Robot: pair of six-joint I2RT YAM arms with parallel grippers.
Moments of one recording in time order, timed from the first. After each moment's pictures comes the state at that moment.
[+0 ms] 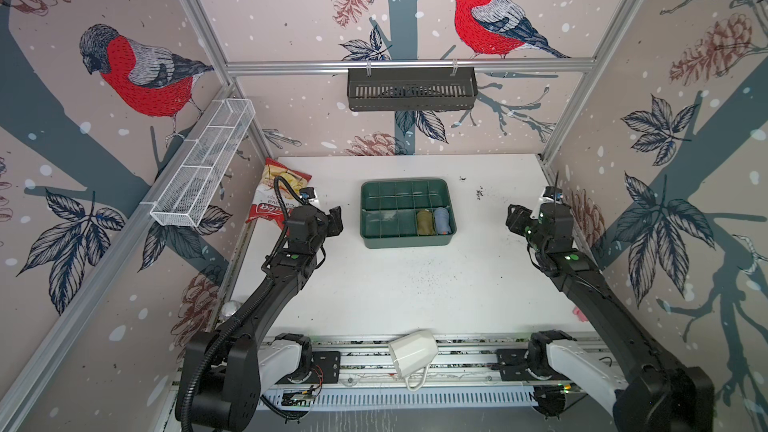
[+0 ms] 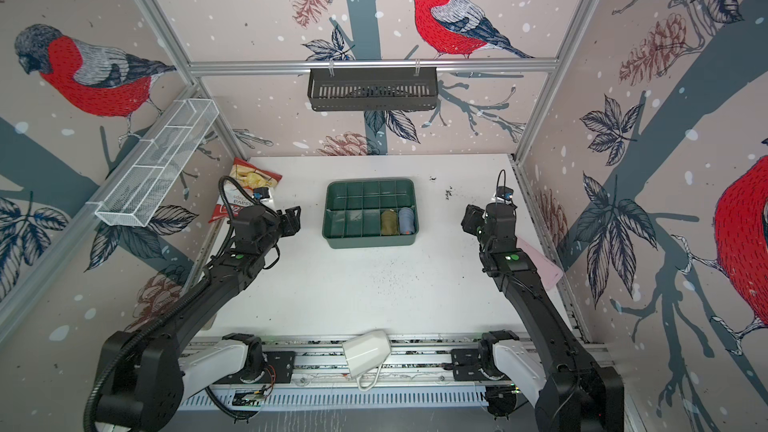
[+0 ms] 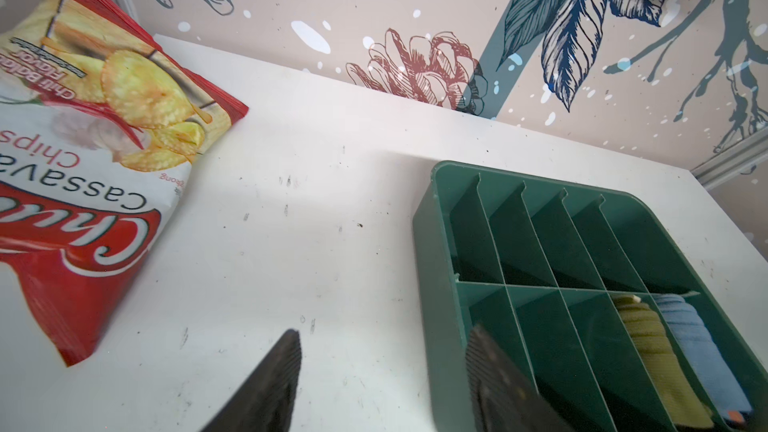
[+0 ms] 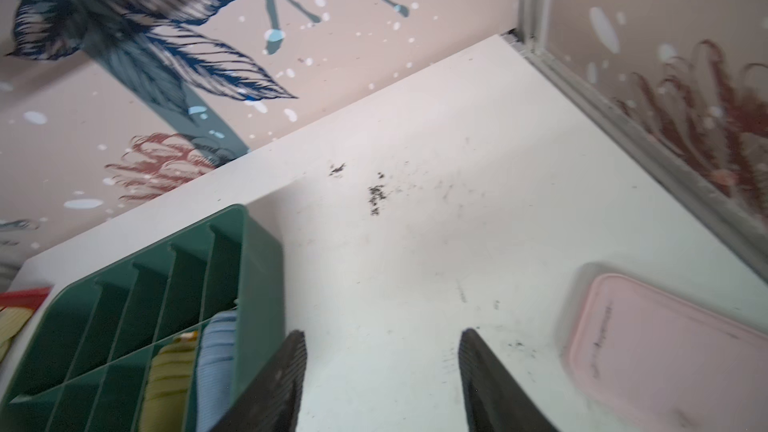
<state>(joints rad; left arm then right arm) -0.16 1.13 0.60 0.14 -0.02 -0.31 0.09 0.96 0.64 -0.11 0.10 0.43</state>
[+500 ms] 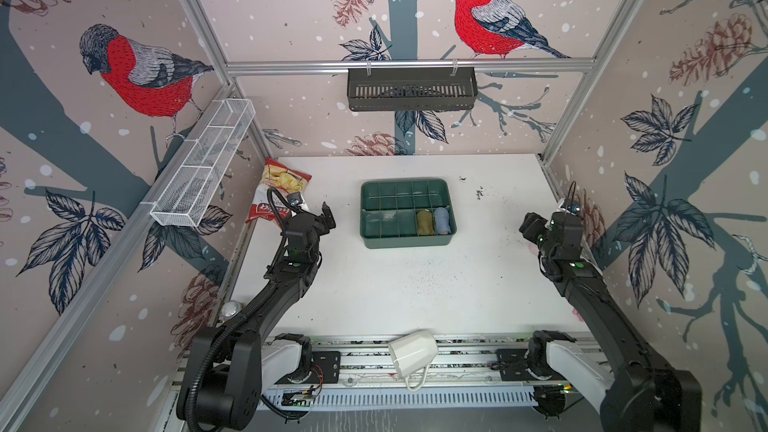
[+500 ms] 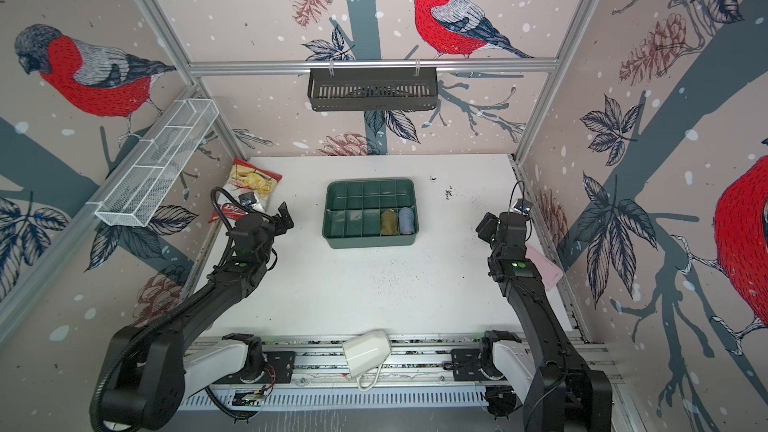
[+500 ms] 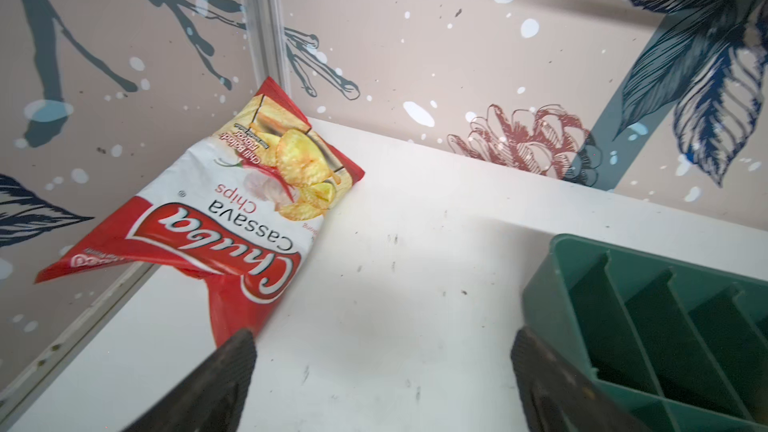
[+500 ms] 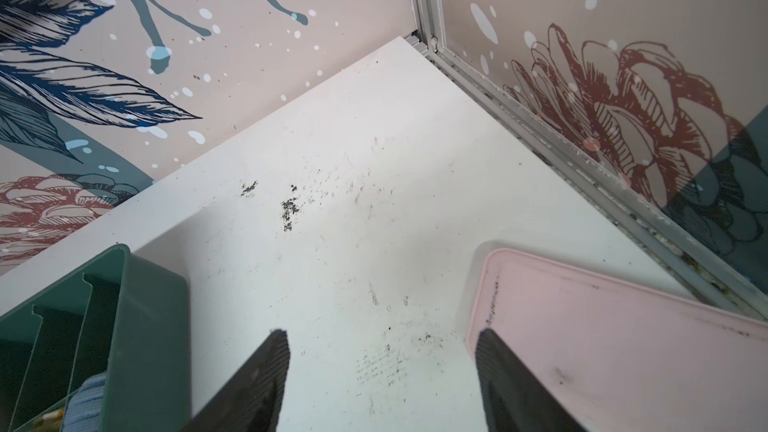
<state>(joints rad) -0.15 1.15 0.45 0.44 -0.35 -0.20 -0.04 0.97 0.56 -0.07 0.13 0.42</state>
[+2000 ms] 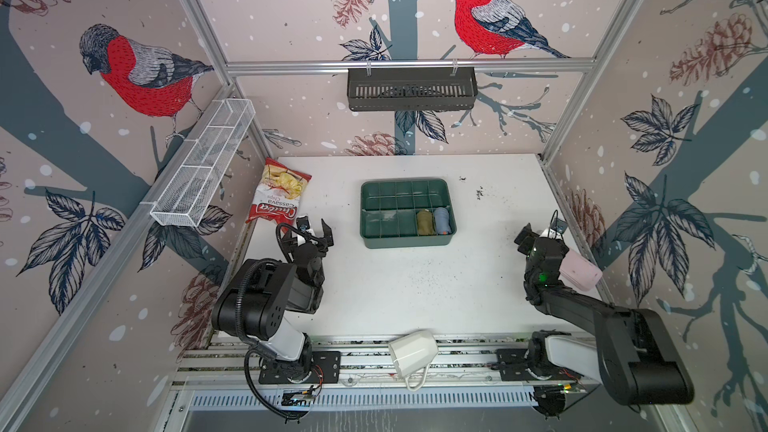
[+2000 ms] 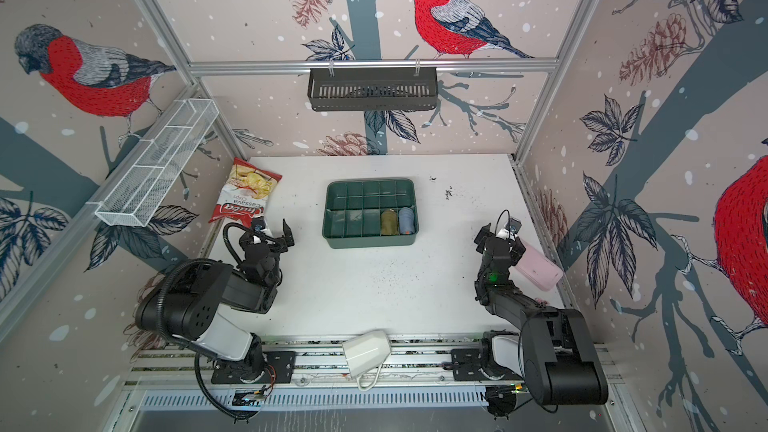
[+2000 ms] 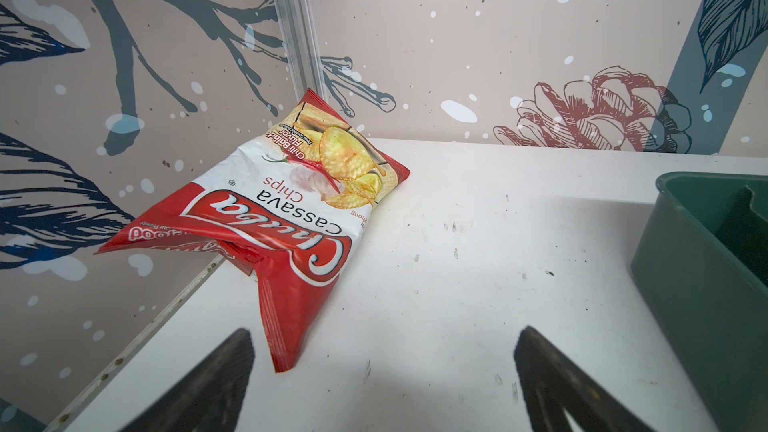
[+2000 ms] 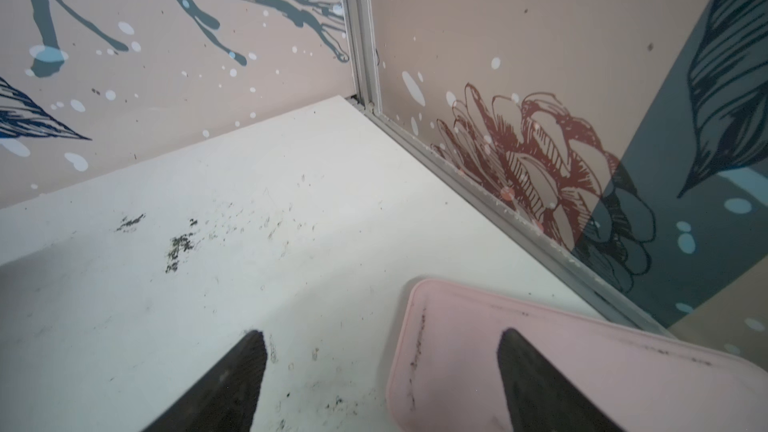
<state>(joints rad) -0.14 1.58 0.18 1.30 -0.42 0.03 0.04 1.23 0.19 0.80 0.47 0.21</state>
